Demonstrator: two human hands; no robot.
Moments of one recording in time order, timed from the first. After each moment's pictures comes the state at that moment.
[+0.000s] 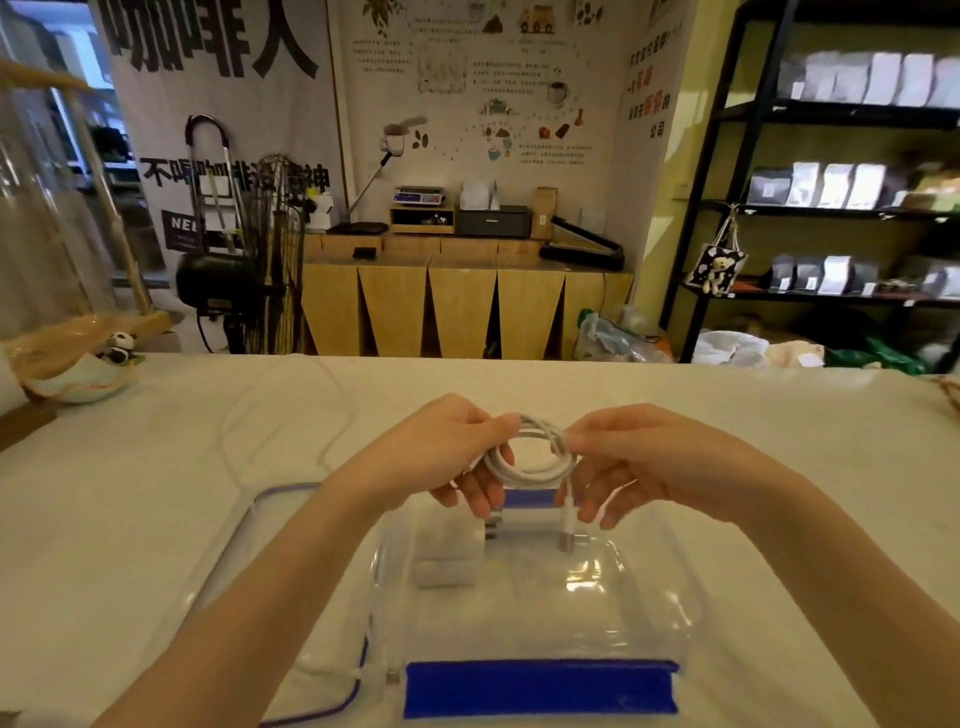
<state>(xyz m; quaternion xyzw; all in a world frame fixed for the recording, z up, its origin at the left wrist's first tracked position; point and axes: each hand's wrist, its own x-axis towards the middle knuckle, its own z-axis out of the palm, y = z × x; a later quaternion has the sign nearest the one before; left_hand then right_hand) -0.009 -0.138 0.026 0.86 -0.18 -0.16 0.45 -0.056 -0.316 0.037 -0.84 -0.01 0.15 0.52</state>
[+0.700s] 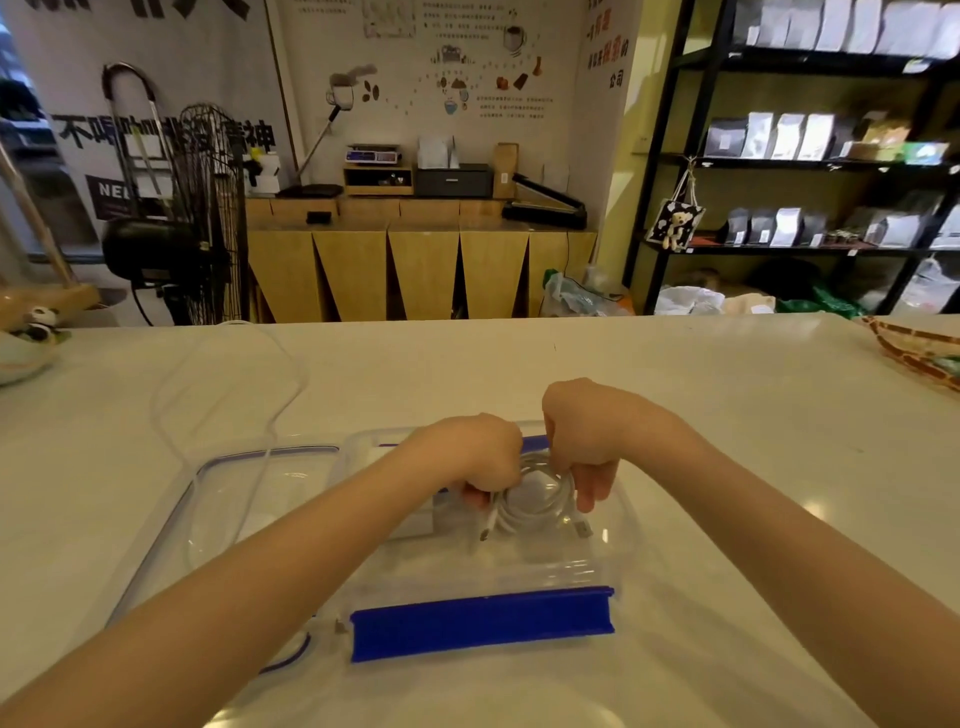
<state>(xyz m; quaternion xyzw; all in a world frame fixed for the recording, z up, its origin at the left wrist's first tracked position) -0.003 -0.210 -0.013 0.93 -0.29 -0.21 0.00 -0.046 -0.308 0.019 -0.98 0.06 0.17 0.11</state>
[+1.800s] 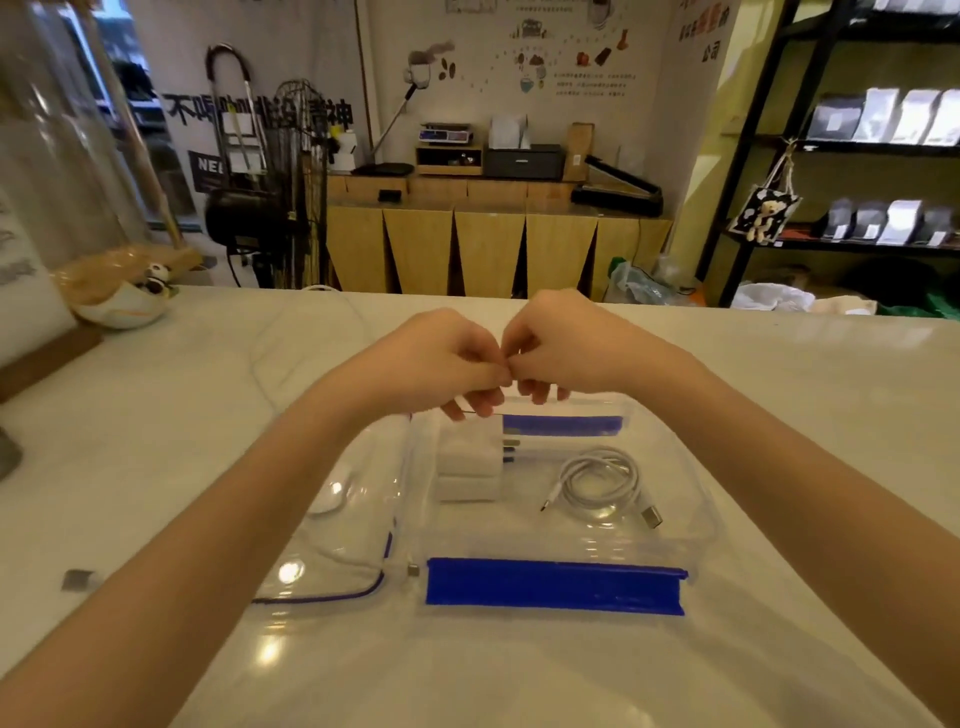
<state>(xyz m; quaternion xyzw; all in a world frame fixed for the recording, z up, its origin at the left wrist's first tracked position) -0.018 -0.120 0.032 0.91 -0.23 -0.09 0.35 -0.018 -0.257 0.043 -0.97 -0.13 0.04 0.20</state>
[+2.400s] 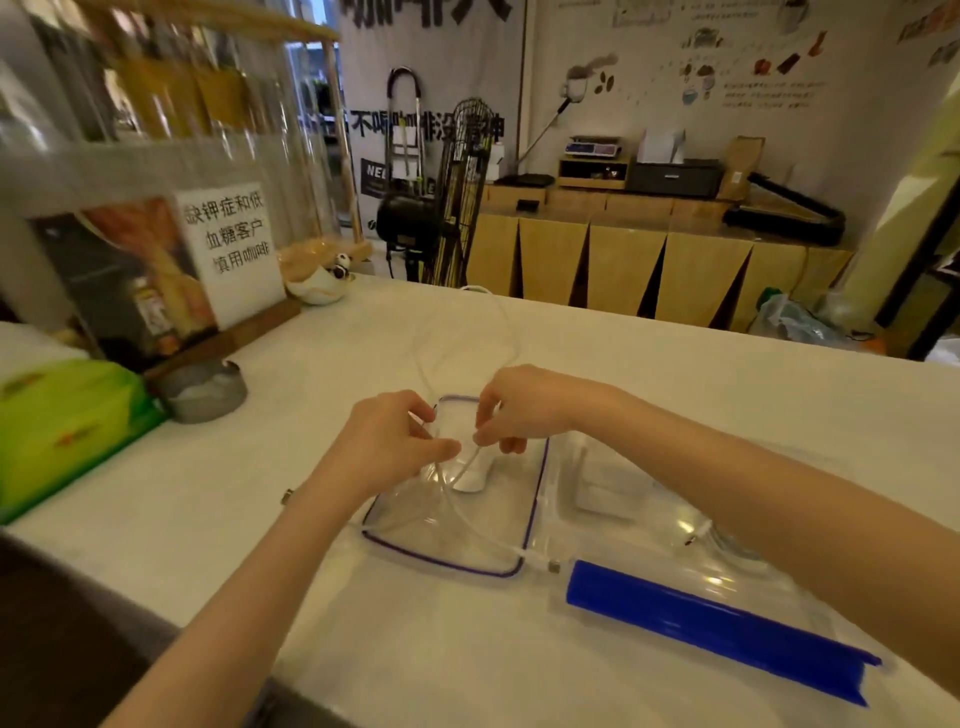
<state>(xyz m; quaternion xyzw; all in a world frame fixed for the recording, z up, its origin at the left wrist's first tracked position) -0.053 0.010 -0.033 0.93 0.07 0.04 0.36 0.023 -0.132 -0.010 -0.93 -0.29 0.19 0.15</state>
